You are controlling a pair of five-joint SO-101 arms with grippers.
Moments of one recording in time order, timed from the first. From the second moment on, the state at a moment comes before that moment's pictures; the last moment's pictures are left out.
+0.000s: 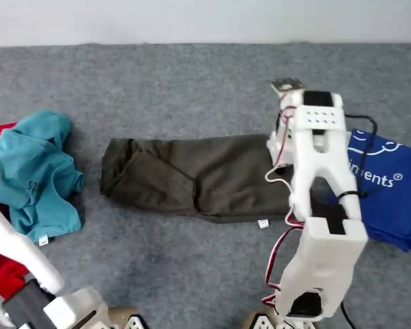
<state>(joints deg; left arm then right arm) -46.3 -10.3 -5.1 99.3 -23.5 1.1 24.4 -13.2 85.9 13.2</state>
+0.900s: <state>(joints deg) -46.3 -10.3 -5.1 99.3 -23.6 4.6 26.2 -1.6 69.0 13.2</state>
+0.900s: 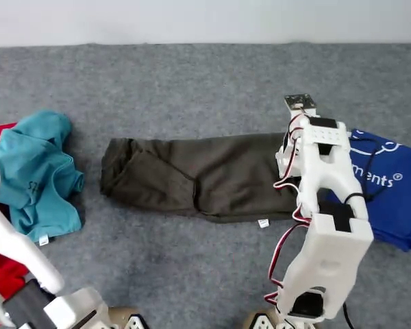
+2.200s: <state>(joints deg) -37.0 -10.3 -5.1 99.3 -23.6 -38.9 27.9 -33.4 77.2 18.4</state>
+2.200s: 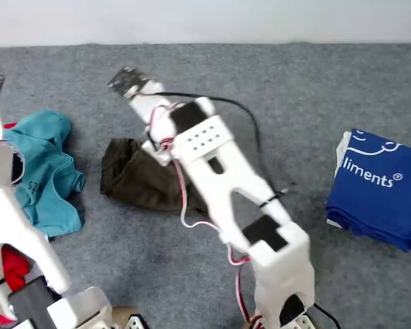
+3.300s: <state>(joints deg) -47.8 -10.3 2.8 92.1 -23.6 -47.0 53.2 -72.3 95.5 29.7</state>
